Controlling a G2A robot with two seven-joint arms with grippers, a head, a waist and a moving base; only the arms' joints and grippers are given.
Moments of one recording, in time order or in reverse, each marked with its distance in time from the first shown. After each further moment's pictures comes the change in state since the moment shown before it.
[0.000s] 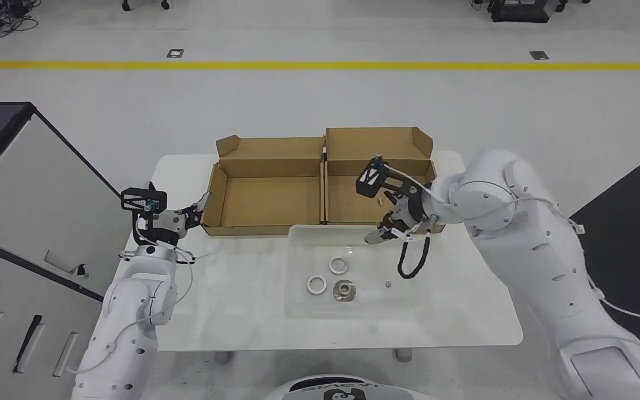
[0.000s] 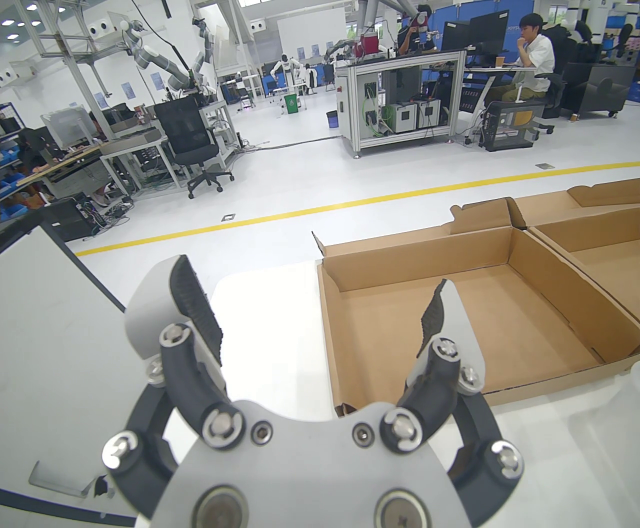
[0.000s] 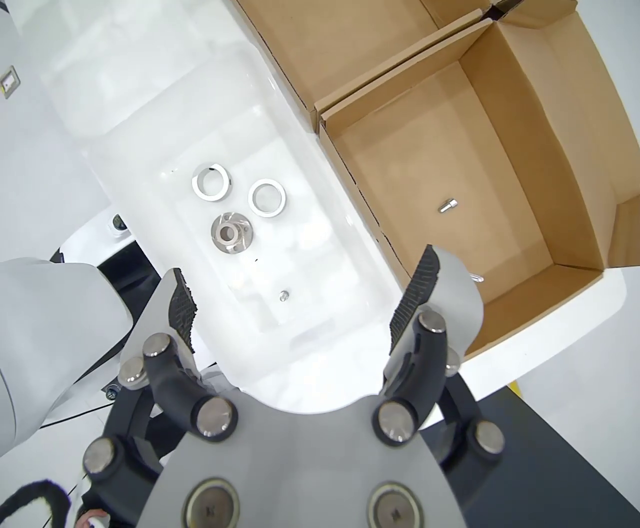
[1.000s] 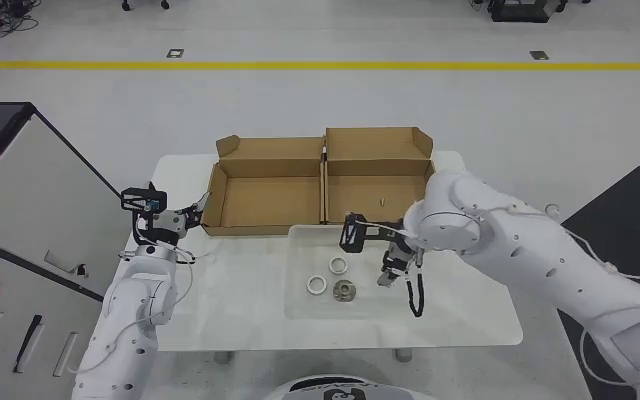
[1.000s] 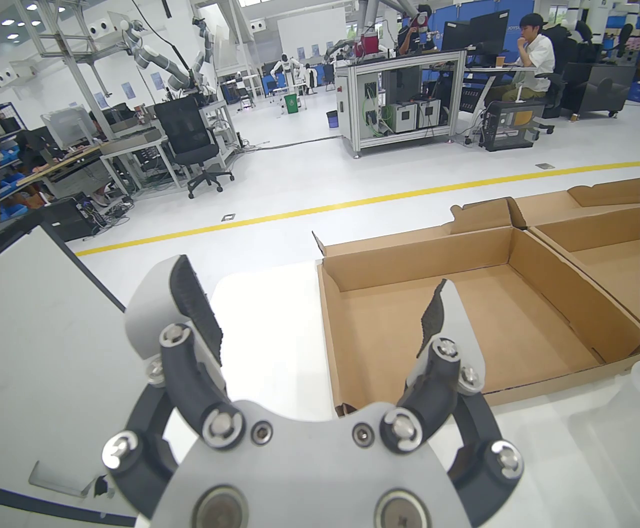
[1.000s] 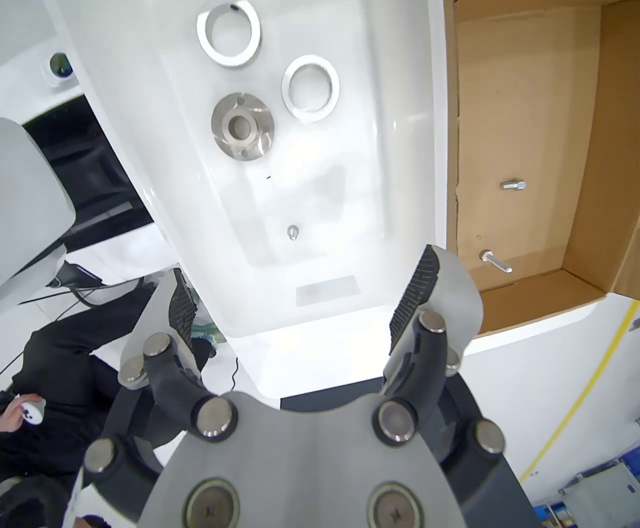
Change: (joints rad) left arm 0.000 0.000 0.000 0.000 0.000 0.000 0.000; right arm 0.333 0.200 -0.582 -0.023 0.115 -0.017 0.000
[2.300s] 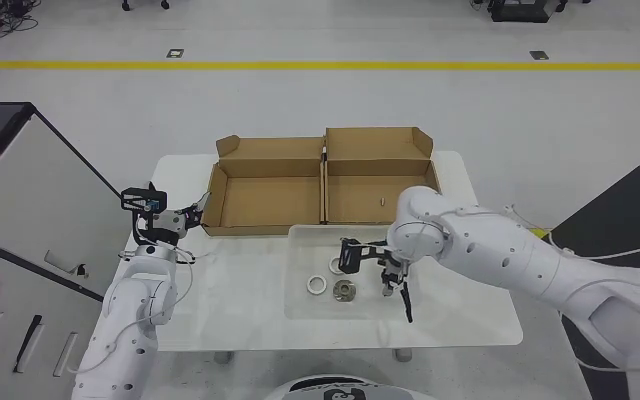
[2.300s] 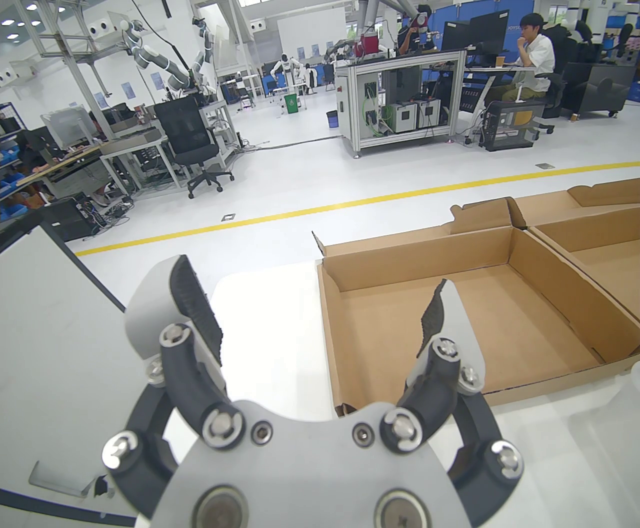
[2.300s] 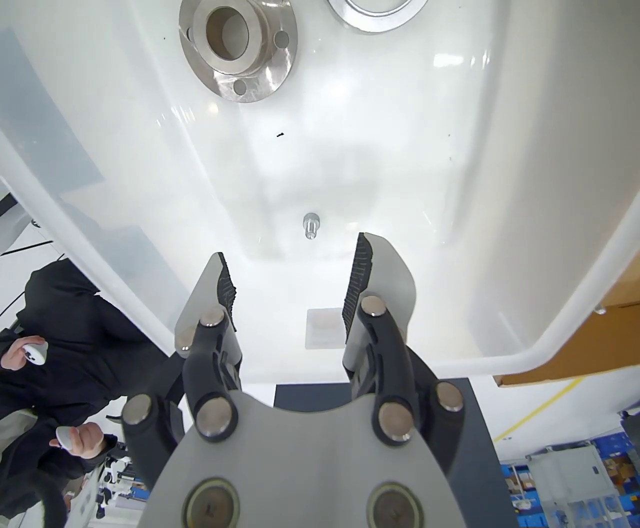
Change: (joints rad) left arm 0.000 0.000 0.000 0.000 0.000 0.000 0.000; right arm 0.099 -0.090 -0.292 0.222 0.013 -0.042 -0.042
